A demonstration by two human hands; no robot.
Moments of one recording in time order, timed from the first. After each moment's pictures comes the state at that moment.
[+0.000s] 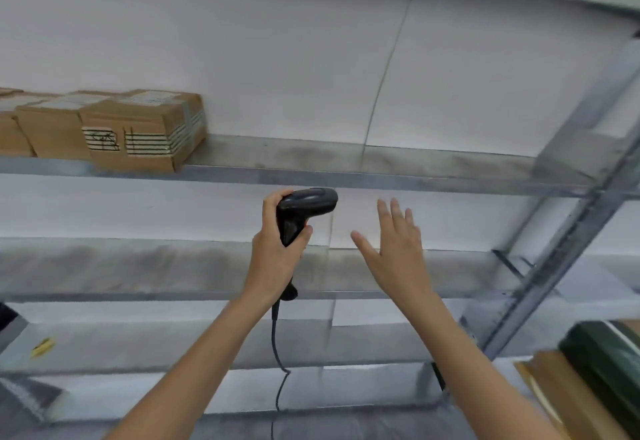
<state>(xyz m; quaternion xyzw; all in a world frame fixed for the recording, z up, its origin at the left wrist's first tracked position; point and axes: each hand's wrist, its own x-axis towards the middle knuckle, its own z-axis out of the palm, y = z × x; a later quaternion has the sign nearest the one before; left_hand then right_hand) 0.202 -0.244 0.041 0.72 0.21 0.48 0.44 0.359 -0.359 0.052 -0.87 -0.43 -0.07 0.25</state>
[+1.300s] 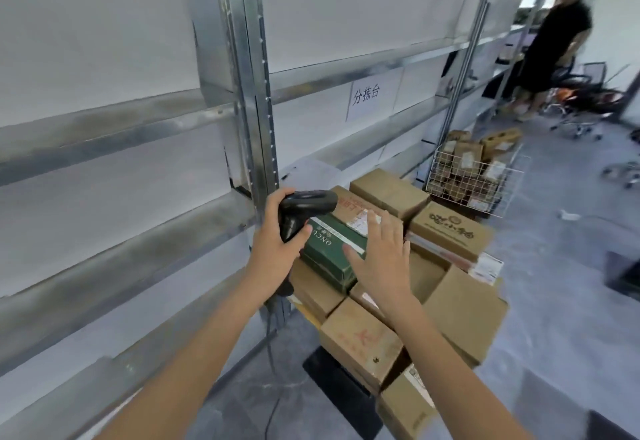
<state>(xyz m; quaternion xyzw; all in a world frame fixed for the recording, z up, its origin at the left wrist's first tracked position) 0.559 -0.673 -0.006 0.80 -0.05 0.21 0.56 0.587 -0.855 -0.027 -0.97 -0.03 -0.06 0.23</state>
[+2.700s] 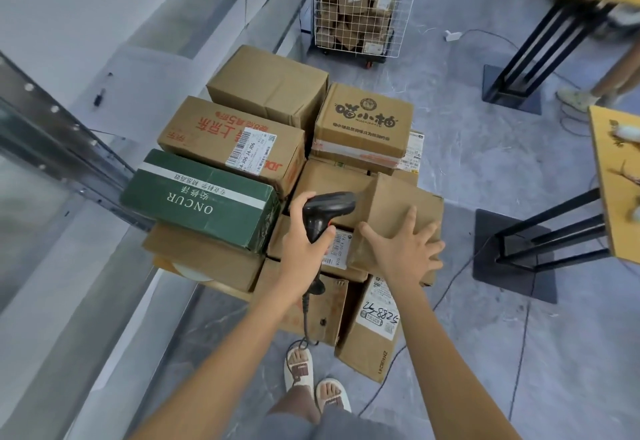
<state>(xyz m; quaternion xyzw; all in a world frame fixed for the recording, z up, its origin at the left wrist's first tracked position) 0.683 -0.837 -0.182 0.79 -0.07 -0.12 0.59 0.646 -1.000 -0.211 -0.84 0.48 0.07 0.24</state>
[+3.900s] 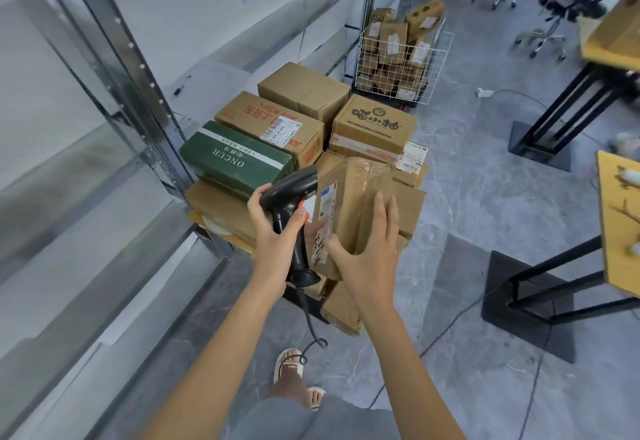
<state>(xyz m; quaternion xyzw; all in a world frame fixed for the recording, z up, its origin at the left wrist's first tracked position) 0.548 -0.807 -0.132 0.66 0.06 0.02 0.75 0.500 -0.936 -0.126 -0.86 0.16 -0.15 0.47</state>
